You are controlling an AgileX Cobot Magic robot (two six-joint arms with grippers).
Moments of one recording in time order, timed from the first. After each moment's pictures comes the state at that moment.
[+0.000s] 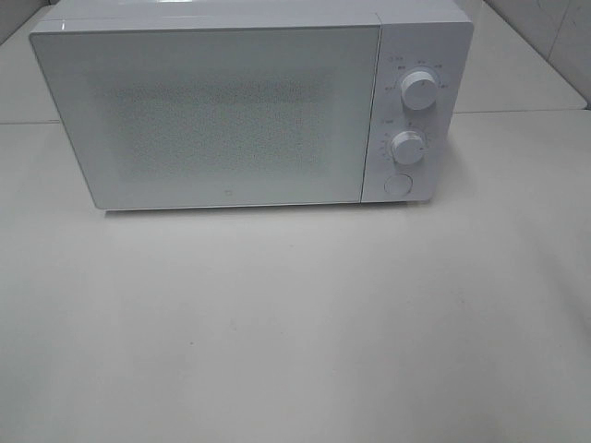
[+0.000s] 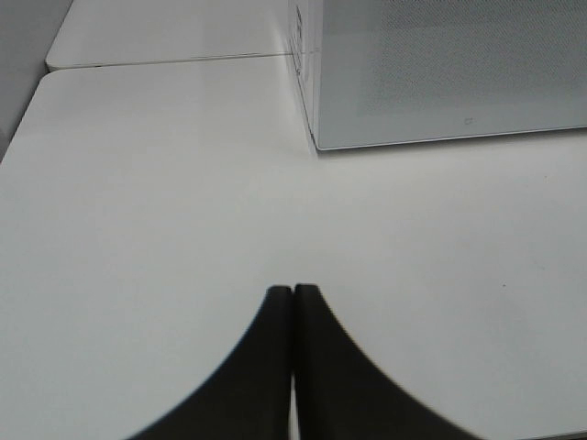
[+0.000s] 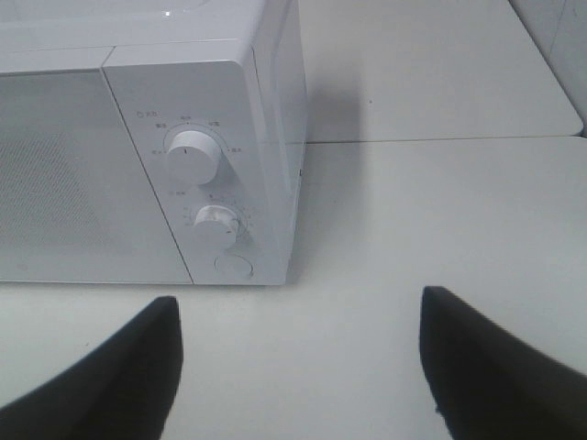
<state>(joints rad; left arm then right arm) -0.11 0.00 -0.50 -0.02 1.04 0.02 0.14 0.72 -0.52 -0.01 0.24 0.05</state>
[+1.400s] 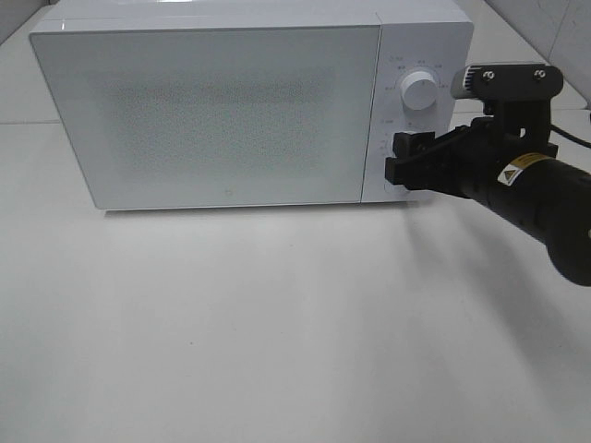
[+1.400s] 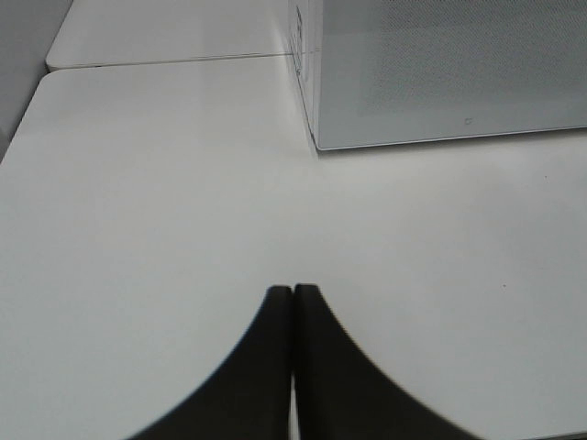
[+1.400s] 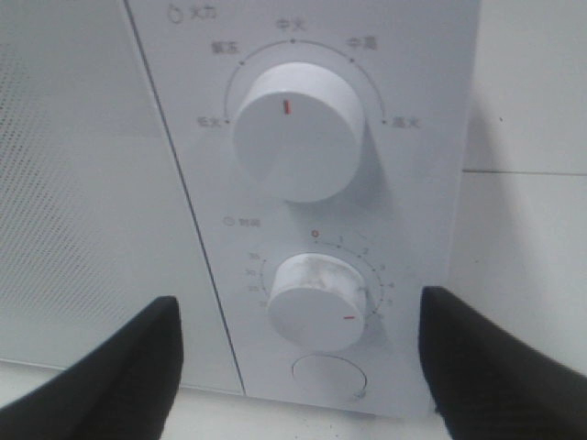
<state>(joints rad) -0.11 0.00 -0.50 -0.02 1.04 0.02 0.43 1.72 -0.53 0.23 -0.90 -0.09</state>
